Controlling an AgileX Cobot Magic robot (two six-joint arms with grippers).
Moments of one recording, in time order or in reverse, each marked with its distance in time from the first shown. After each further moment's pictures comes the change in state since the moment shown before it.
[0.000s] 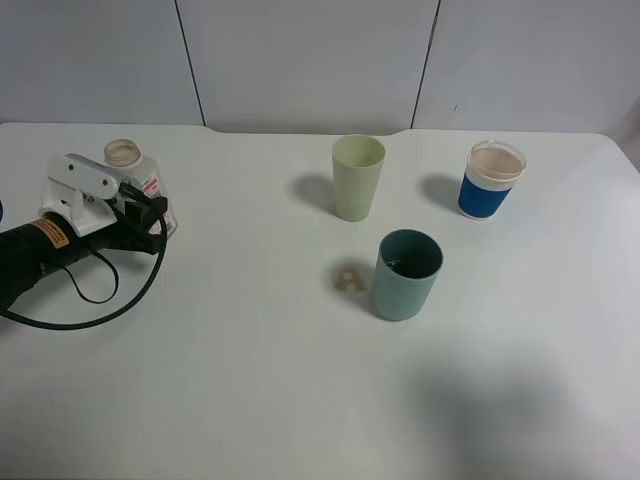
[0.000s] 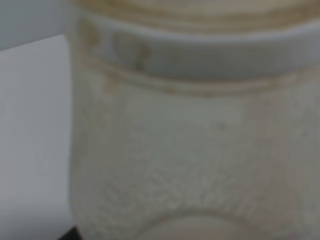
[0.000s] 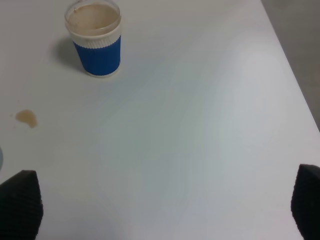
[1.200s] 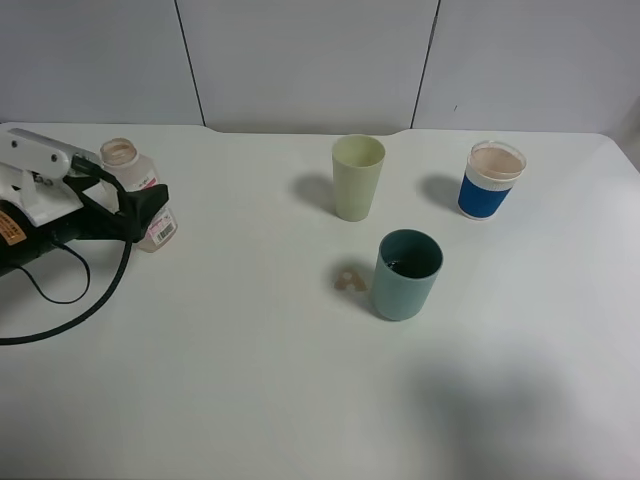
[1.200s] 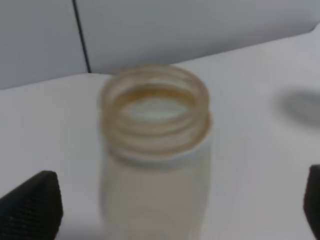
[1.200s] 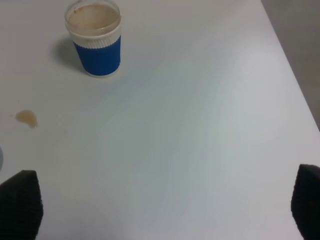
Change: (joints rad) left arm 0.000 -0.309 0.168 -0.011 0.046 -0.116; right arm 0.000 0.000 0.000 0.000 0.000 0.002
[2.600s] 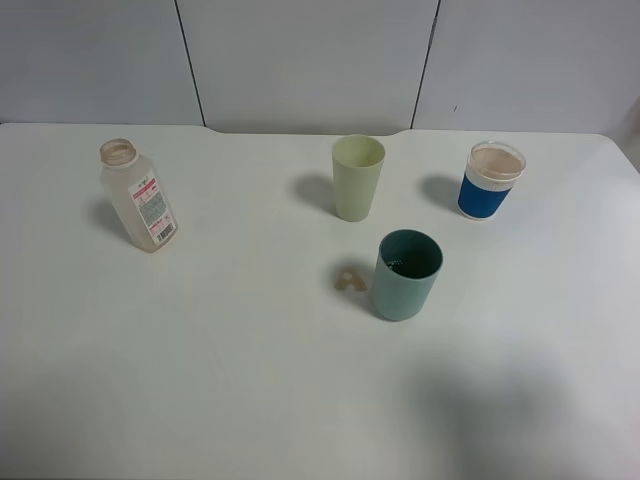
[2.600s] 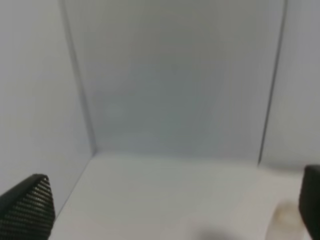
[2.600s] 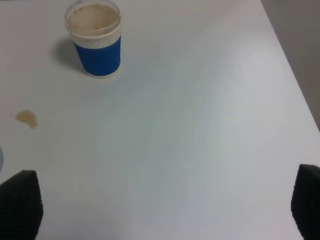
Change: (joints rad) left arm 0.000 -1.491 -0.409 -0.194 1.803 -0.090; right arm 0.000 0.000 0.000 0.000 0.000 0.000
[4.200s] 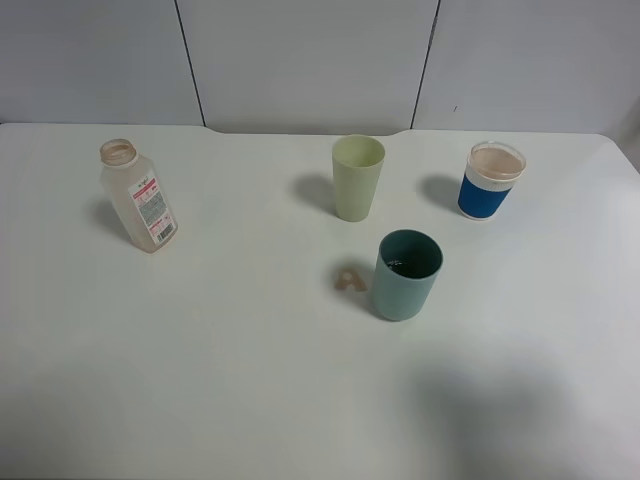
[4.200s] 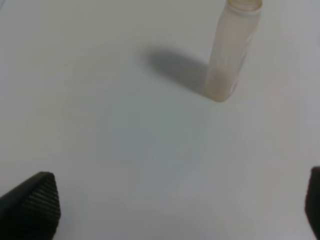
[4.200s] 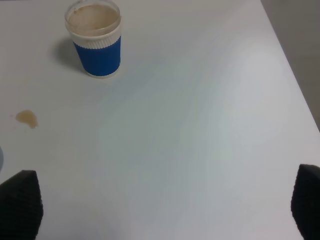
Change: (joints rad) left arm 0.000 -0.264 0.179 -0.259 0.466 0.154; right arm 0.000 0.000 0.000 0.000 0.000 0.000
